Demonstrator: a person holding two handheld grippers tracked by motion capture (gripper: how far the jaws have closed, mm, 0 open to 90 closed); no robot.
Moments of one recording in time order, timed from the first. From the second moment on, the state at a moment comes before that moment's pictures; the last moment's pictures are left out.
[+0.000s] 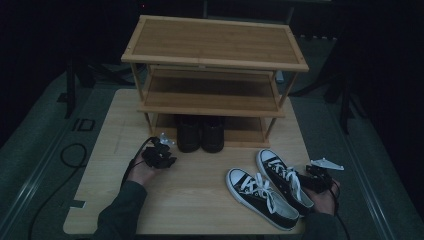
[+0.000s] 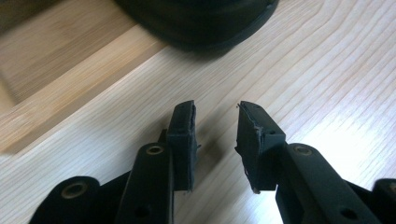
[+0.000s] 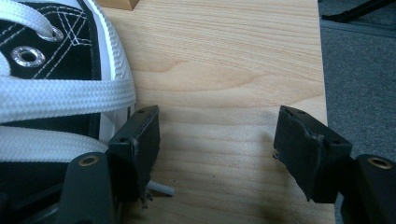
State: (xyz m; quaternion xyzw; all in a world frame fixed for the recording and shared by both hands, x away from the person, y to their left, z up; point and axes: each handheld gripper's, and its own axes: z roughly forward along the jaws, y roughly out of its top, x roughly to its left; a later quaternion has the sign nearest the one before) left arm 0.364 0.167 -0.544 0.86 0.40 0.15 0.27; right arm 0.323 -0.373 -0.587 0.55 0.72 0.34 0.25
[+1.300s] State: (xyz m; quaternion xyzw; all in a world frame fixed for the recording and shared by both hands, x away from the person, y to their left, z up) left arm 0.353 0.205 -0.557 0.84 0.44 0.16 0.27; right arm 0.325 -0.374 -0.582 0.53 0.75 0.33 0.23
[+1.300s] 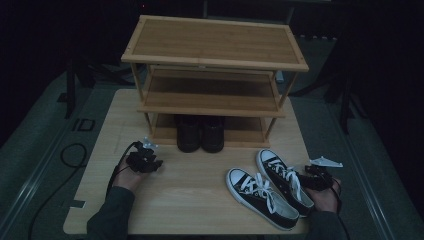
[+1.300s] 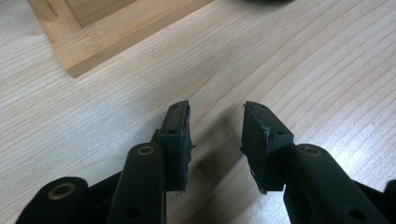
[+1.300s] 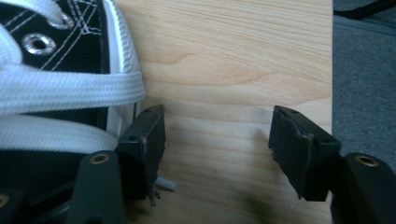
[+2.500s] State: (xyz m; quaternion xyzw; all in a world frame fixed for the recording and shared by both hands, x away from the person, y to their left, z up) left arm 0.346 0.214 -0.560 0.84 0.44 0.15 0.28; right arm 0.333 -0.360 -0.510 0.42 0.82 0.35 0.18
